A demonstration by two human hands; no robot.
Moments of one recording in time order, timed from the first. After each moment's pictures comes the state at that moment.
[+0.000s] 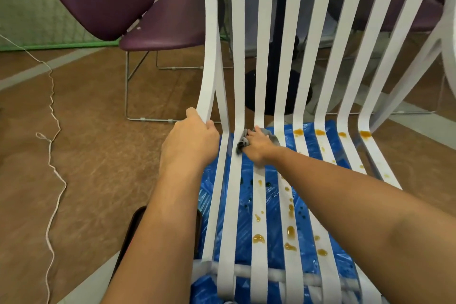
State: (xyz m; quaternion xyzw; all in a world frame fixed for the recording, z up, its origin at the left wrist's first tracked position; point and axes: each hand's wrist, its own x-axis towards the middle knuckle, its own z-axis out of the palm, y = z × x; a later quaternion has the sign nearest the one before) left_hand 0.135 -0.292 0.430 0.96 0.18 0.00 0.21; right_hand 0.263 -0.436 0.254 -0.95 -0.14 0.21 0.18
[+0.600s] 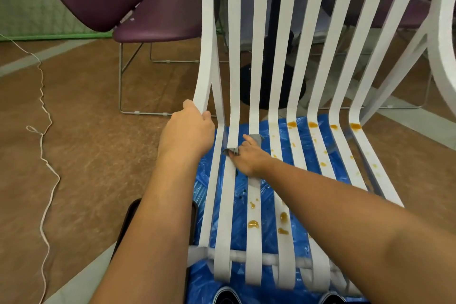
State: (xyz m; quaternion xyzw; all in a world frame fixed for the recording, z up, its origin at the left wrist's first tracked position) left_hand 0.133 -0.291 0.429 0.96 0.18 0.00 0.21; right_hand 0.203 -0.428 0.261 -0.95 -0.23 0.22 0.08
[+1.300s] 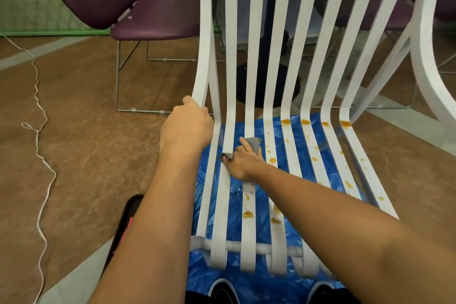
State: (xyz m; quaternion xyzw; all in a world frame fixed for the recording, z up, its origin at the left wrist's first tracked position) left_hand 0.131 -0.294 0.427 0.97 0.17 0.01 0.17; right_hand 0.168 -0.420 0.263 -0.95 -0.15 0.27 0.07
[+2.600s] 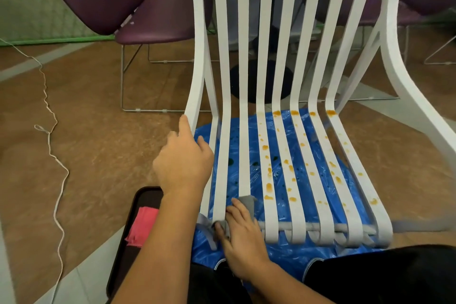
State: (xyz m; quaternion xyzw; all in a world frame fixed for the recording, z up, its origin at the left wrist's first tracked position) left_hand 0.022 -0.306 0.411 0.97 0.19 0.13 0.12; right_hand -0.074 -0.425 0.263 -0.94 -0.11 0.08 0.32
